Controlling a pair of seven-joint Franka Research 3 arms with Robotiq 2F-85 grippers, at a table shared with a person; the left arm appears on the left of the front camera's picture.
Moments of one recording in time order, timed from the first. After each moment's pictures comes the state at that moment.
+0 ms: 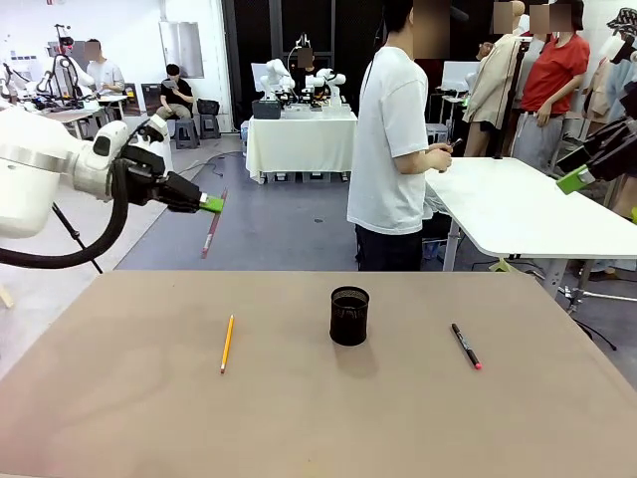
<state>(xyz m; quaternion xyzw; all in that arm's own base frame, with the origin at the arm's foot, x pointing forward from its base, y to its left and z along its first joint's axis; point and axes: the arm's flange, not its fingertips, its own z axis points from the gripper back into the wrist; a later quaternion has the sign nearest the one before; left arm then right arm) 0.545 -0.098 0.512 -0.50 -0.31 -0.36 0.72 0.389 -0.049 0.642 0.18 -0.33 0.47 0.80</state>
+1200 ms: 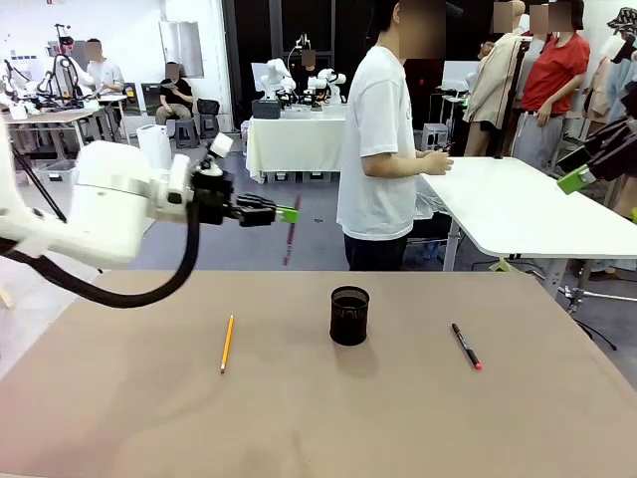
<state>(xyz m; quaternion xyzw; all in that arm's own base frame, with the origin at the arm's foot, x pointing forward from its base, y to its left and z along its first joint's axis) 0.540 -0.223 0.467 -0.44 -0.47 -0.52 0.56 0.389 -0.049 0.642 0.18 -0.33 0.47 0.80</state>
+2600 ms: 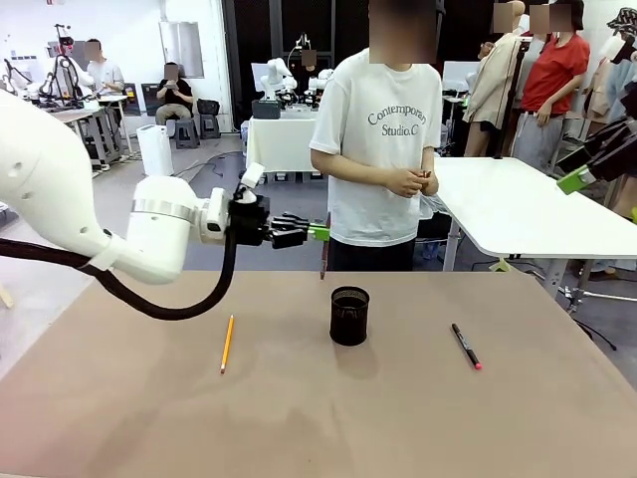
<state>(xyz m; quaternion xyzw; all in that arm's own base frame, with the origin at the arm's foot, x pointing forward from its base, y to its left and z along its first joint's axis) 0.578 -0.259 0.416 -0.51 -0.46 -0.53 0.50 0.389 -0.049 0.641 0.18 -0.33 0.47 0.80</state>
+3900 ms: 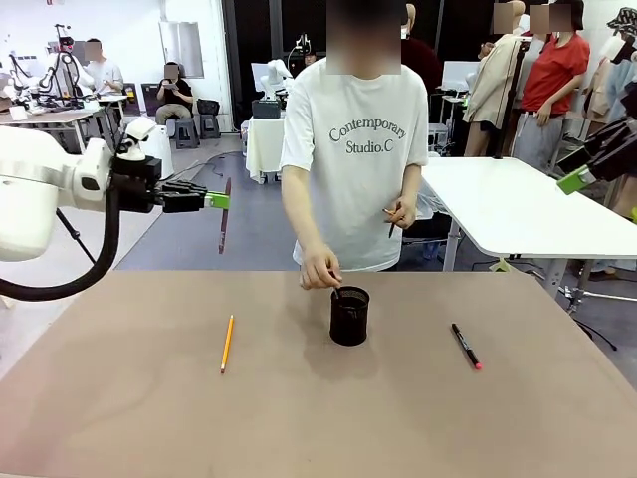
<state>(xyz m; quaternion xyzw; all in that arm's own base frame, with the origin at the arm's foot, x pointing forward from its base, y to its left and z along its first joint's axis) 0.516 -0.097 0.502 -0.44 -0.47 -0.50 0.58 0.389 -0.049 0.641 0.18 -0.33 0.47 0.80</state>
